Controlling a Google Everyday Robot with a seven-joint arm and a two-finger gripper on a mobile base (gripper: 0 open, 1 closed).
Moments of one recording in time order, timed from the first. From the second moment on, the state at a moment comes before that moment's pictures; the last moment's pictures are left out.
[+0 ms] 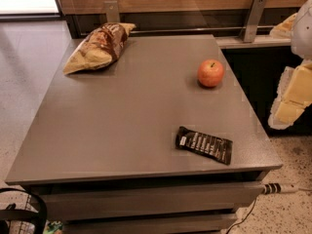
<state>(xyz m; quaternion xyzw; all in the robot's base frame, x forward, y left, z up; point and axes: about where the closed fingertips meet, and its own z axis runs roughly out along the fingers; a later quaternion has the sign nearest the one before) 0.438 -0.212 0.992 -0.60 0.78 -0.05 0.18</state>
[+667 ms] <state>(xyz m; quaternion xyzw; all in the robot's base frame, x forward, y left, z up) 0.434 -0.215 0.975 -0.58 0.79 -0.01 0.21</state>
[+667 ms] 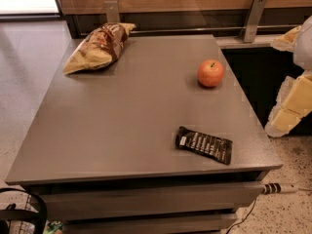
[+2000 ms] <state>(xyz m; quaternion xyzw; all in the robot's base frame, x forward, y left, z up) 0.418 -0.168 0.860 -0.47 0.76 0.22 0.39</state>
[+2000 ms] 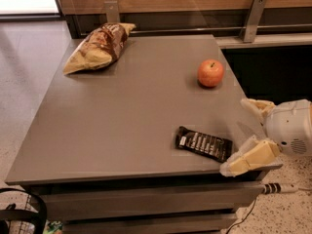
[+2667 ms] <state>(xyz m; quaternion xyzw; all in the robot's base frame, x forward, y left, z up) 0.434 -0.137 0.830 -0.47 0.73 0.22 0.44</state>
